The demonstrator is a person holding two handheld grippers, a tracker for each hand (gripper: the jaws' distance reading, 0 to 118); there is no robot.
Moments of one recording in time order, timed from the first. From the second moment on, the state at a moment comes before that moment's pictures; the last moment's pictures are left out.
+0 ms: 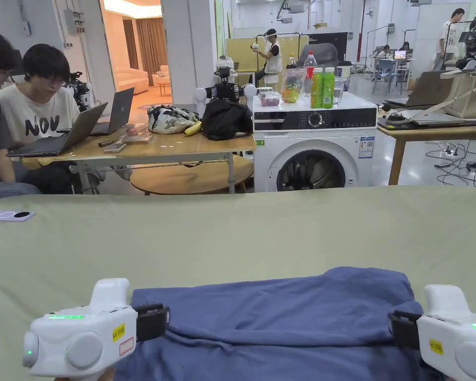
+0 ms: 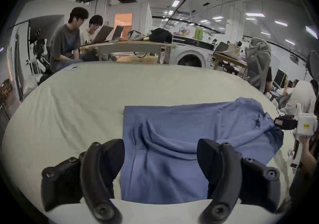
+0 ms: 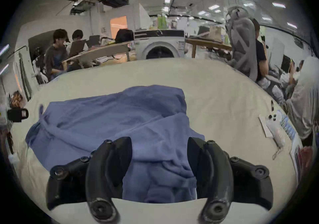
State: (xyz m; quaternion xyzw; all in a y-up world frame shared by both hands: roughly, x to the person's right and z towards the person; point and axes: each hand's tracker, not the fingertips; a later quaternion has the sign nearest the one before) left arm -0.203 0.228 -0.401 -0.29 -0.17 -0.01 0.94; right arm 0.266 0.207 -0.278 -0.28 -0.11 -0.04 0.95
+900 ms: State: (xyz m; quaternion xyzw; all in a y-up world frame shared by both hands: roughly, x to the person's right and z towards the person) left arm -0.238 0.166 -0.388 -0.44 -0.13 0.07 0.88; right arm 0.255 0.223 -0.206 -0.27 -0.07 -0.07 0.96
